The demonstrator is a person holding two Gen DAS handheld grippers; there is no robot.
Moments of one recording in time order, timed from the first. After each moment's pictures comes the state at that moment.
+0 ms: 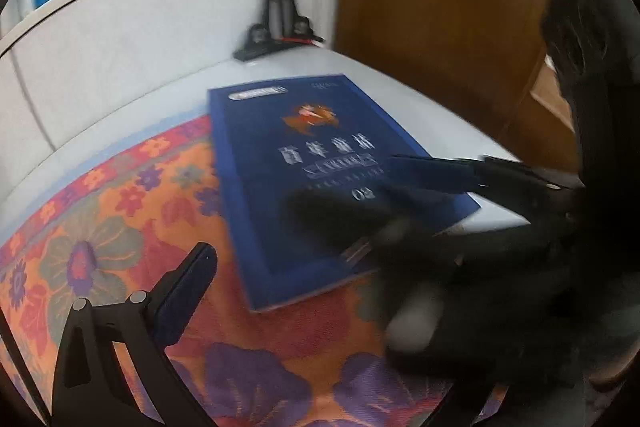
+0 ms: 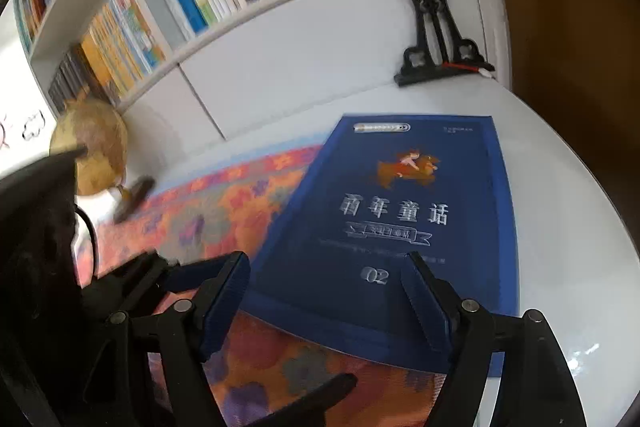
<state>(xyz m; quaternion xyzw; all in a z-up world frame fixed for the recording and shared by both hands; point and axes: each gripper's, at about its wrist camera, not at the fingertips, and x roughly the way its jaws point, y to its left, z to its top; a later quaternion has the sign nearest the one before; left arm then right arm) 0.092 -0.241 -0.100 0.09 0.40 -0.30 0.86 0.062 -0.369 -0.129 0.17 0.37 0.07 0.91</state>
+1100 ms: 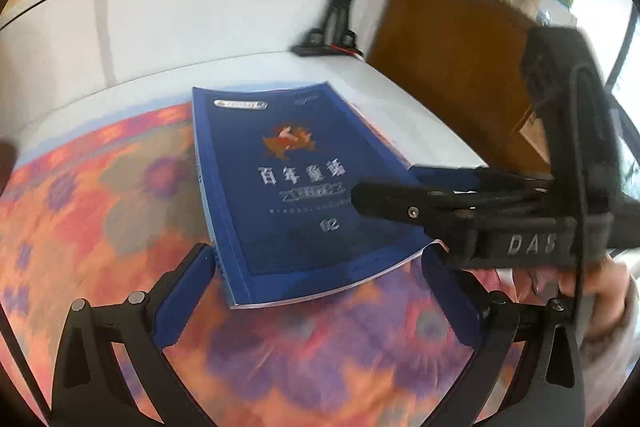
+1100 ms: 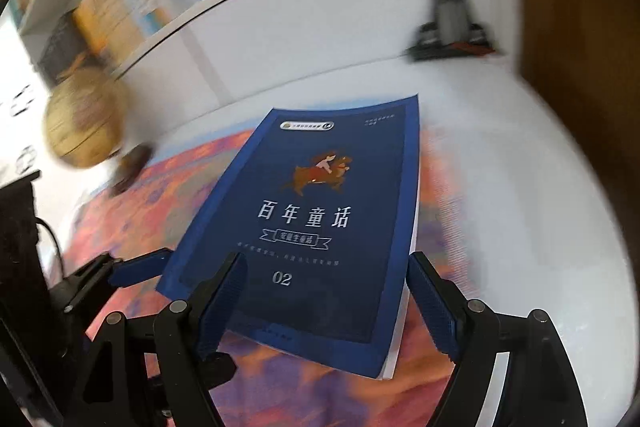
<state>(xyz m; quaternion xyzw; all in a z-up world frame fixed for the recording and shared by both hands) 0.049 -0.143 -0.071 0.00 0.42 -0.28 0.87 0.060 -0.317 -0.112 0.14 0.47 0.16 0.86</state>
